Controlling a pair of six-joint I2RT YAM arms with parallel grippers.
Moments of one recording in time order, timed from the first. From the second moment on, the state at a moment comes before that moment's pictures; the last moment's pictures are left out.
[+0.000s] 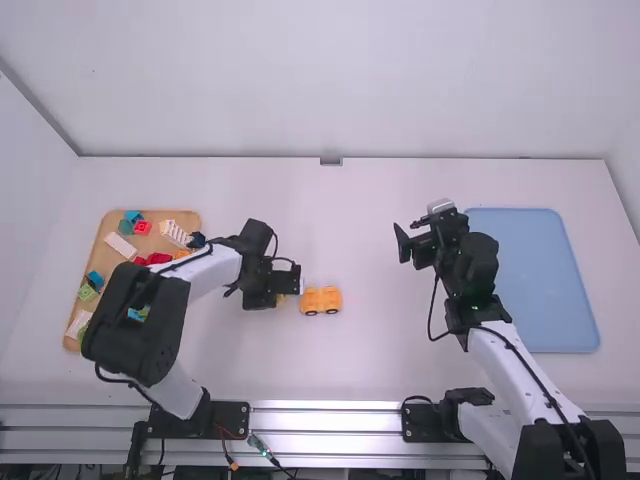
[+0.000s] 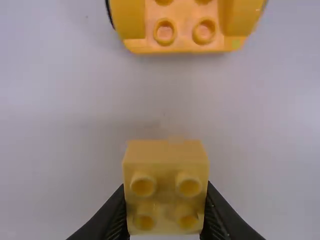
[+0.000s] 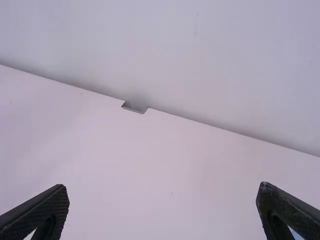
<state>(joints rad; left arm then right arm) -0.27 1.71 0.87 -0.60 0.21 1.17 0.11 1.11 0.46 0.38 -0.25 -0.16</state>
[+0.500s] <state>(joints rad) -0.27 1.77 0.96 -0.73 0.27 1.21 0.11 1.11 0.46 0.38 -0.25 -0.16</state>
